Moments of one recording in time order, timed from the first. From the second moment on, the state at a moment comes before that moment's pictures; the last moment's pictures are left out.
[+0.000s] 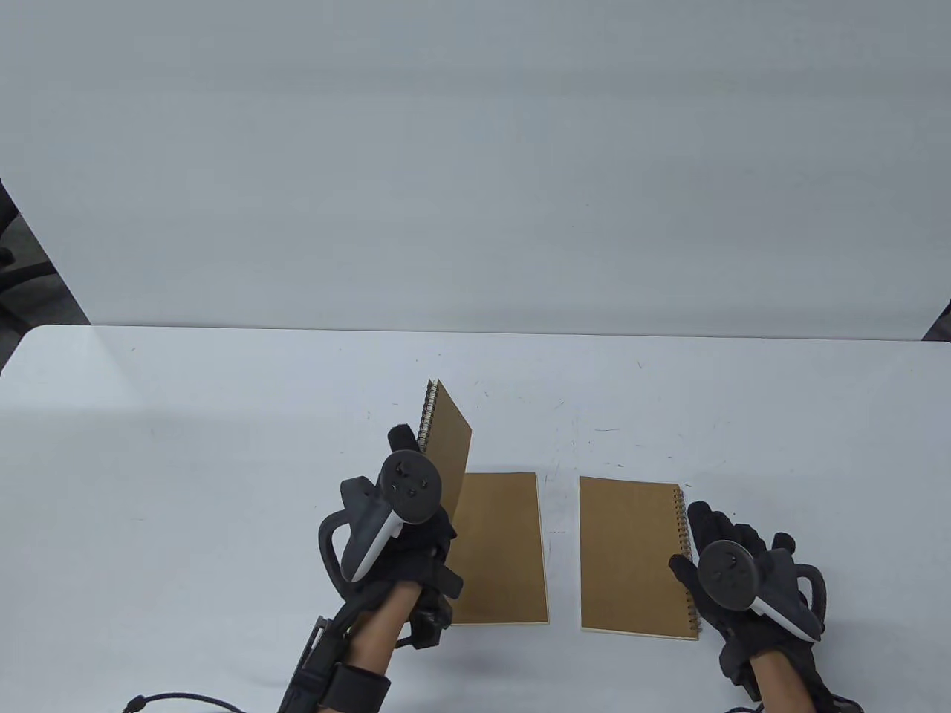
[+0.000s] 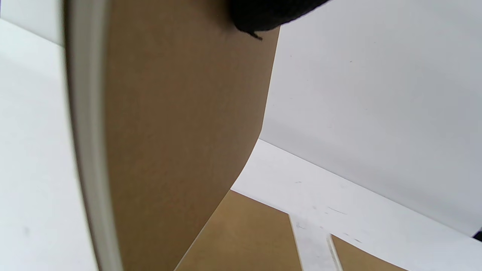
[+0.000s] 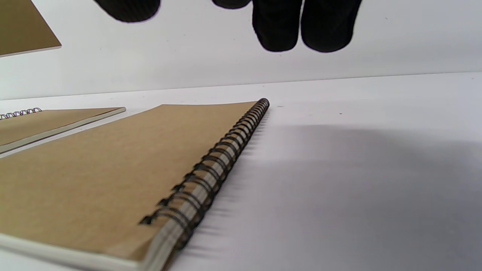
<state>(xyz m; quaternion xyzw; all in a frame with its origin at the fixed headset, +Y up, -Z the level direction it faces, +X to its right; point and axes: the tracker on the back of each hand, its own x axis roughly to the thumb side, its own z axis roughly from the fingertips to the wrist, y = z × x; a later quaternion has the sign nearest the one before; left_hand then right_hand) -0.116 -0.627 -0.341 -0.04 0.03 0.23 0.97 0.269 -0.726 -0.318 0.06 0.00 1.00 0.05</state>
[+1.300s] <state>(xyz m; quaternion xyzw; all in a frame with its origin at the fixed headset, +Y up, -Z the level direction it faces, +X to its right) -0.083 -0.748 -0.368 -0.20 0.06 0.01 0.98 0.266 -0.740 -0.319 0.05 0.08 1.00 0.02</state>
